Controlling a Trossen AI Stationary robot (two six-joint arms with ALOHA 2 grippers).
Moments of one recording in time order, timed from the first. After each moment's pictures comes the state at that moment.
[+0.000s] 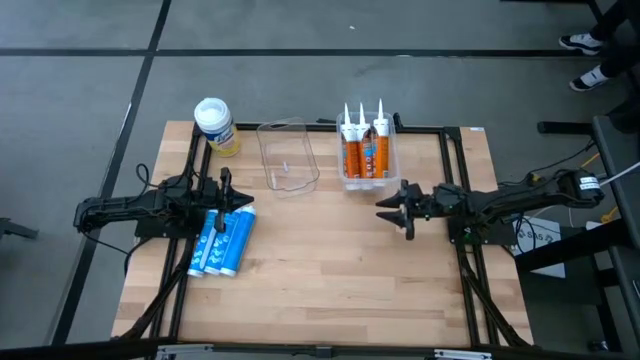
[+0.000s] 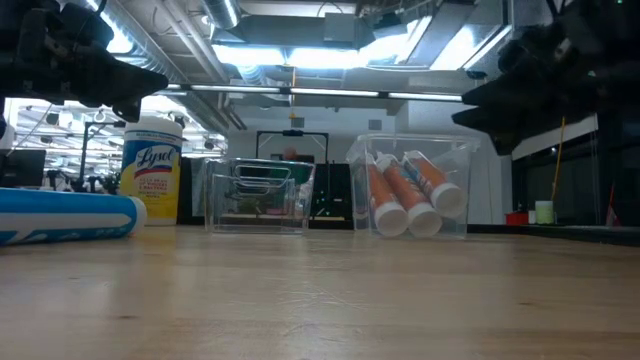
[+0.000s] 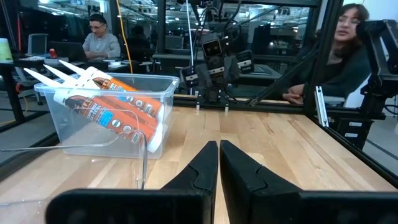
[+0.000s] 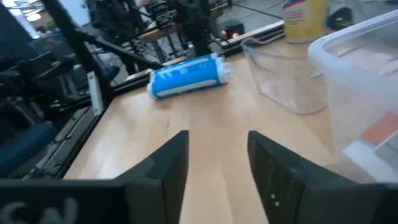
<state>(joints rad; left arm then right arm) 0.14 0.01 0.01 0.03 0.07 -0.07 0.01 0.86 0.11 0.61 0.00 0.33</state>
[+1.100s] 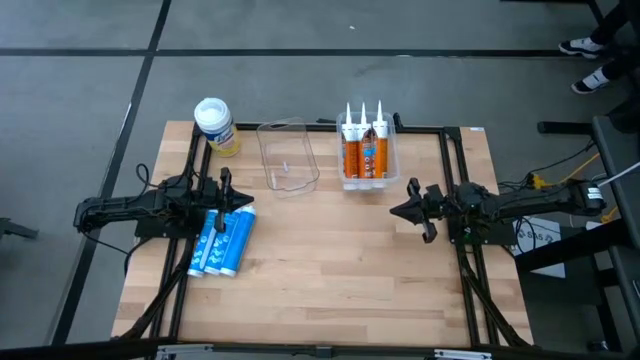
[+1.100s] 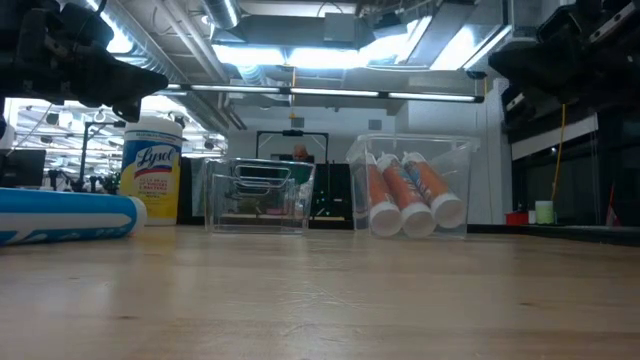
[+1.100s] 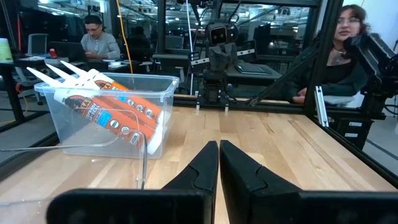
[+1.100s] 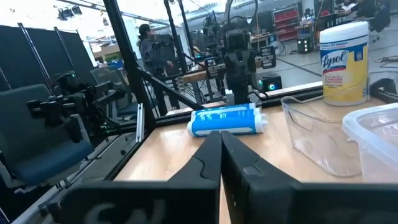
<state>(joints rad) 0.14 0.01 0.01 0.03 0.07 -0.07 0.01 0.55 0.02 0.63 -0.11 0.25</state>
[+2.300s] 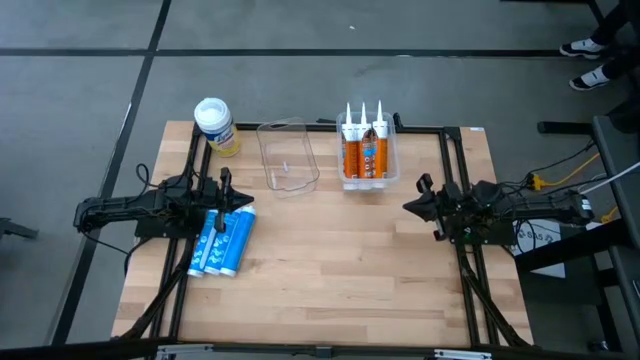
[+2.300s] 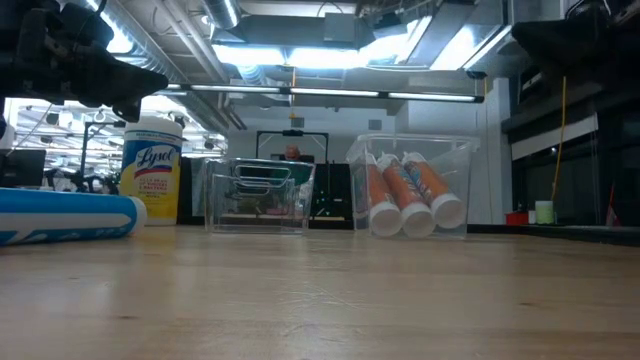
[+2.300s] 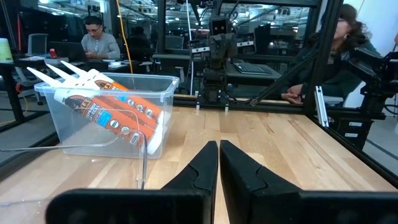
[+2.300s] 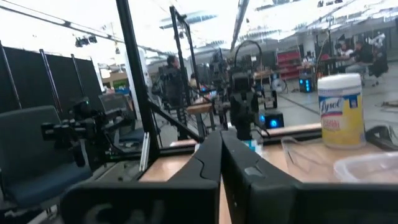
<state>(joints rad) 0.14 0.01 0.01 0.03 0.07 -0.07 0.01 0.24 0.01 0.47 -0.11 0.20</state>
